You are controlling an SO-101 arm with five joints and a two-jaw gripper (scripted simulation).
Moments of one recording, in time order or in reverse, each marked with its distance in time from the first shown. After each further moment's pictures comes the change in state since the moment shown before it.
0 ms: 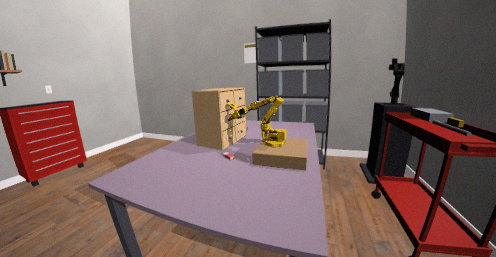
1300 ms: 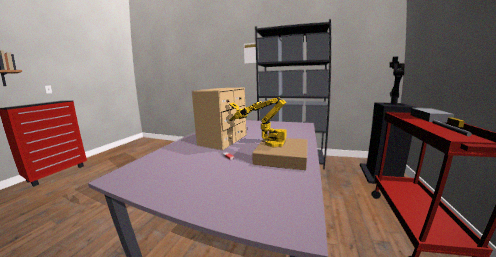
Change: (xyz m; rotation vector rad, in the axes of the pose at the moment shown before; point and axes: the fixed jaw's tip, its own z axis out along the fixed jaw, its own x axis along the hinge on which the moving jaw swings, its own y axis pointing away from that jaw) arm 0.005 0.000 -0.010 -0.001 -0.007 -0.001
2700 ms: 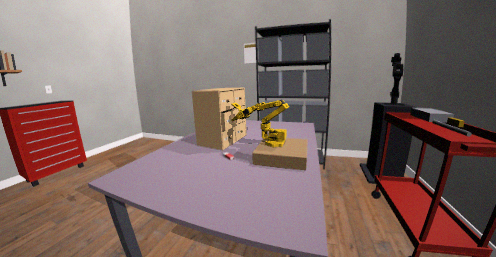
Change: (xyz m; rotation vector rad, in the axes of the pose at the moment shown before) arm 0.007 0.000 -0.013 0.001 0.002 0.001
